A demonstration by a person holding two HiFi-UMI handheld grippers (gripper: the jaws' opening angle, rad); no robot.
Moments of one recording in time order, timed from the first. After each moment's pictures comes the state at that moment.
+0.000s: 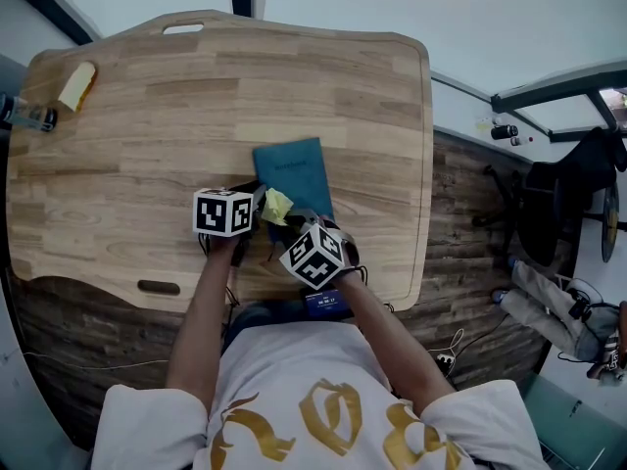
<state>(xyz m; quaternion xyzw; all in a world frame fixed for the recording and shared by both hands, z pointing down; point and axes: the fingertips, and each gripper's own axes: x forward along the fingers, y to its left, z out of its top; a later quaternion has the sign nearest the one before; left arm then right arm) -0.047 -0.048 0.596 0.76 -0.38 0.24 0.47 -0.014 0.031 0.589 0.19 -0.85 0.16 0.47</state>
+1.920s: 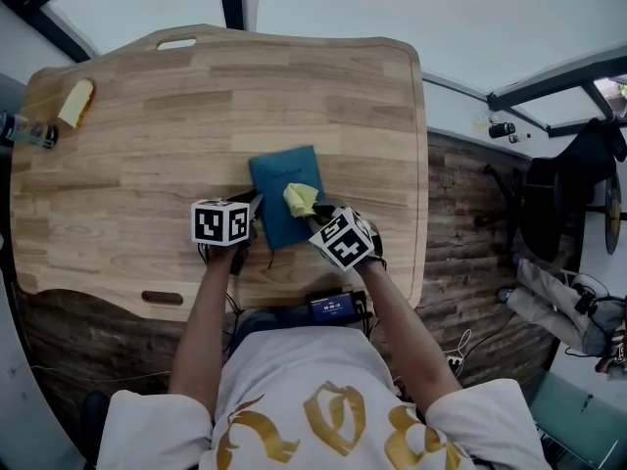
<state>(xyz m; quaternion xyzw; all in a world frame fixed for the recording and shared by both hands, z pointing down) -0.047 -0.048 0.595 0.76 -0.38 0.24 0.47 0.055 -0.006 0.592 0.24 -0.82 0.21 0.47</state>
